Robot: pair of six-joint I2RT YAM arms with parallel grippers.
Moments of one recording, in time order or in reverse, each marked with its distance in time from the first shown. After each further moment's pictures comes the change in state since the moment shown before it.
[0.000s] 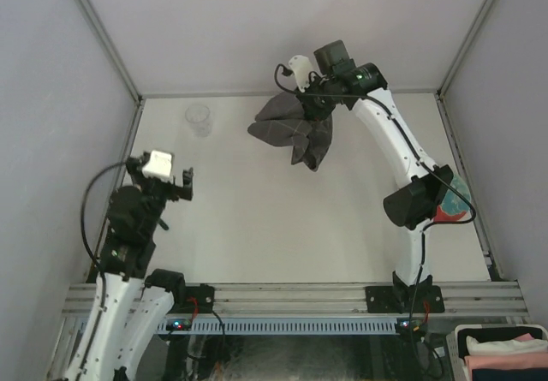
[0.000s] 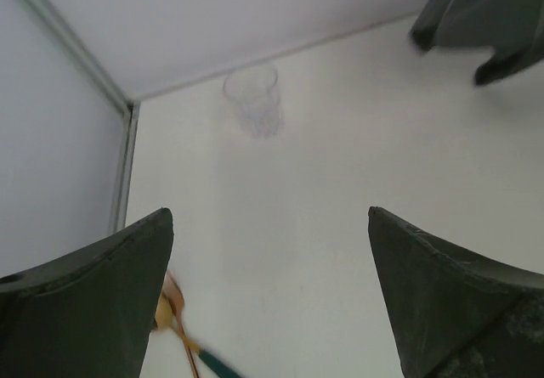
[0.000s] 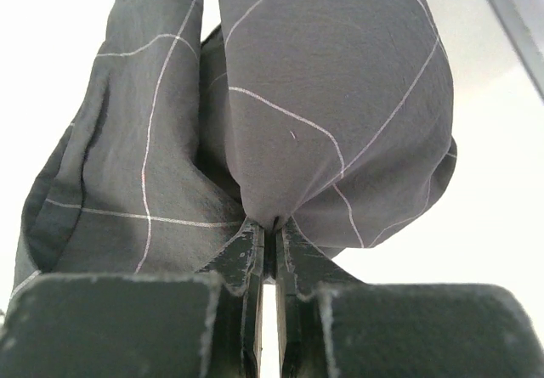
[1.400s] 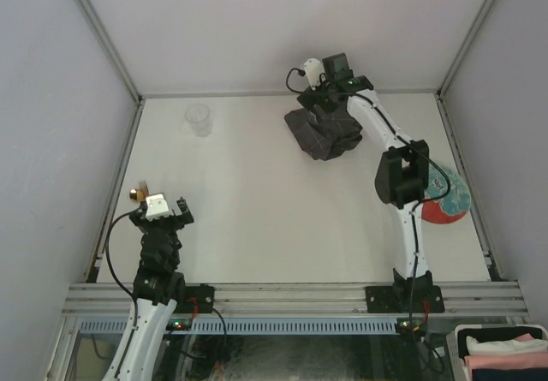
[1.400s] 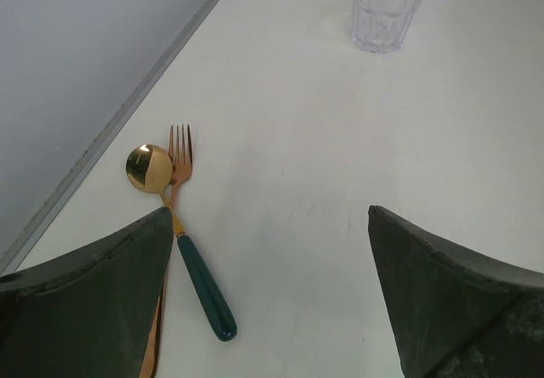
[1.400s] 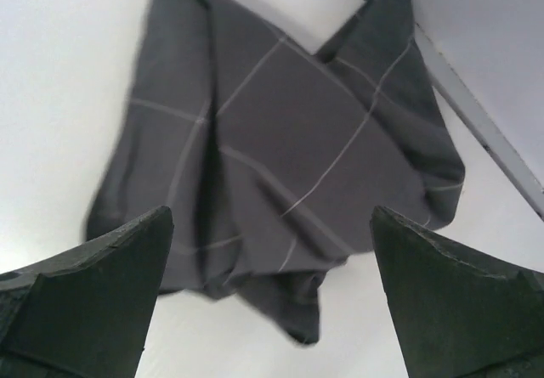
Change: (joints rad) left arm 0.000 -0.361 -0.488 0.151 -0.386 -0.228; right arm -0.127 0.154 -0.226 0.463 0.138 -0.059
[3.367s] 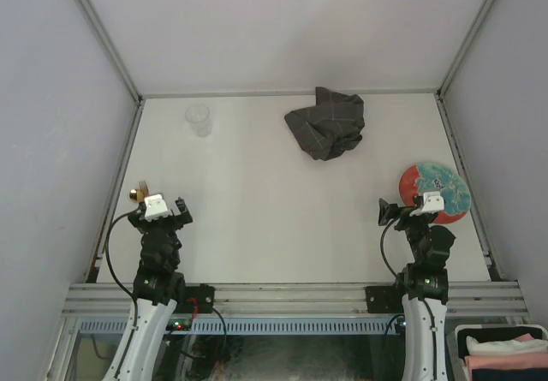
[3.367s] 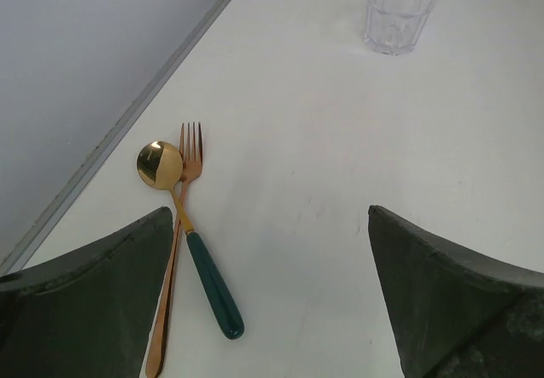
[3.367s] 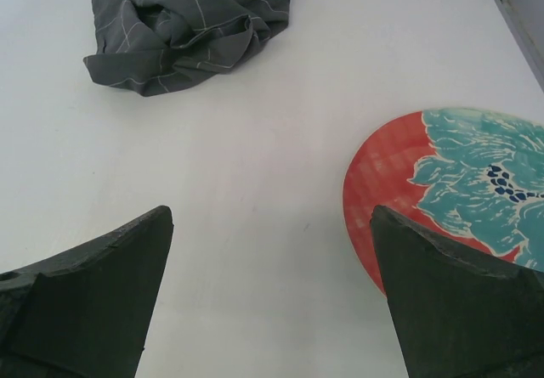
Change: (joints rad) left arm 0.000 0.000 0.000 0.000 -0.031 -0.003; right arm -0.528 -2.169 -2.072 0.594 -0.221 0.489
